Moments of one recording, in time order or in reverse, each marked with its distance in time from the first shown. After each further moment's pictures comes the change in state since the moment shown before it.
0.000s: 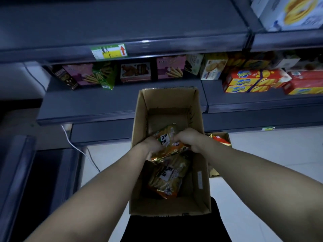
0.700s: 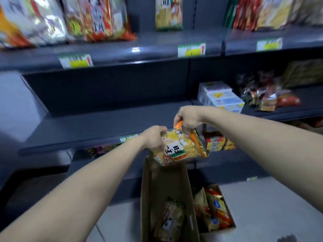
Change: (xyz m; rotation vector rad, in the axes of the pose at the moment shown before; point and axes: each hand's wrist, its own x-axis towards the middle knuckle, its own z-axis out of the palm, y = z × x) left_hand -0.245 0.164 -0.103 0.672 0.209 0.751; right_hand -0.336 -0.181 -0.095 -1.126 0.319 -0.597
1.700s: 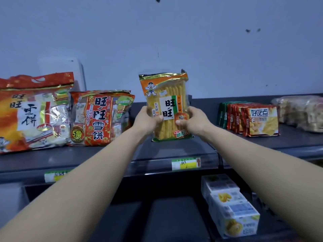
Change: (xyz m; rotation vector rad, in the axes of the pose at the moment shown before) left_hand 0.097 0.160 -0.267 -0.672 0.743 0.283; right_hand 0.053 0.051 -0.255 0.870 0.874 -0.158
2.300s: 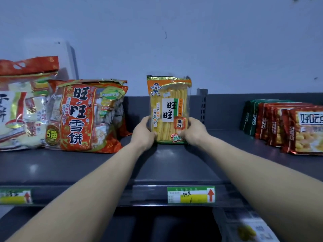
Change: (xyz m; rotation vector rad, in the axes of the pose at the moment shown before) left_hand 0.099 -0.095 0.040 0.307 0.124 -0.088; right_hand 0.132 0.090 0.042 -0.129 -0.083 0.075
